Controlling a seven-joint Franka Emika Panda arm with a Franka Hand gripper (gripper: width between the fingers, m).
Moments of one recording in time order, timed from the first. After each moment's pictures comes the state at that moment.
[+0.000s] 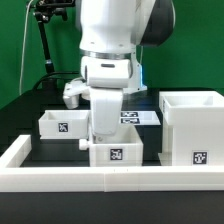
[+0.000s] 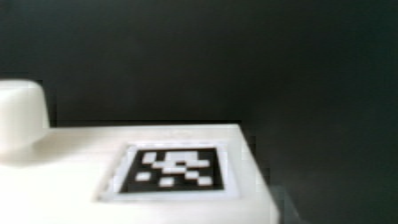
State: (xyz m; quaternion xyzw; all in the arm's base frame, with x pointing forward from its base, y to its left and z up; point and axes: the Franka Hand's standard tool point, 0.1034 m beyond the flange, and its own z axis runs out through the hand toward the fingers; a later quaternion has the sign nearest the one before) arm 0.528 -0.053 0.026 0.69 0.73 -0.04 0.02
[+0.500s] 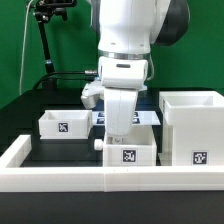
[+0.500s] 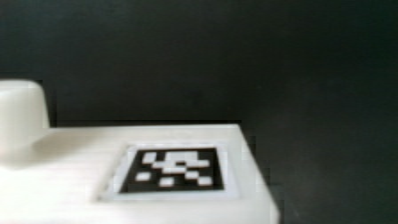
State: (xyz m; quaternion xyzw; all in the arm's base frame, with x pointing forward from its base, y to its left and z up) arm 0.529 -0.031 0.024 0.72 0.69 -0.04 0.02
